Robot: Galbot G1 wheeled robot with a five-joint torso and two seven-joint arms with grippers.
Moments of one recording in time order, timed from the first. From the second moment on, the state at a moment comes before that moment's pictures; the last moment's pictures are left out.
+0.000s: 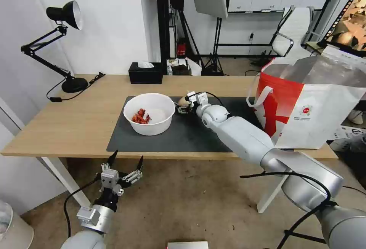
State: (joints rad) left arm 1.64 -1.20 -0.50 -2.05 -0.25 -0.22 0.02; right arm -0.11 1.32 -0.53 0.87 0.78 -0.28 0.05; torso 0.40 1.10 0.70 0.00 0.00
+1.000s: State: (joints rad) left arm 1.65 -1.20 -0.49 -2.08 -0.25 -0.22 0.02; right arm -0.39 0.80 -0.24 1.78 0.81 -0.20 0.35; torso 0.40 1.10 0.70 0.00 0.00
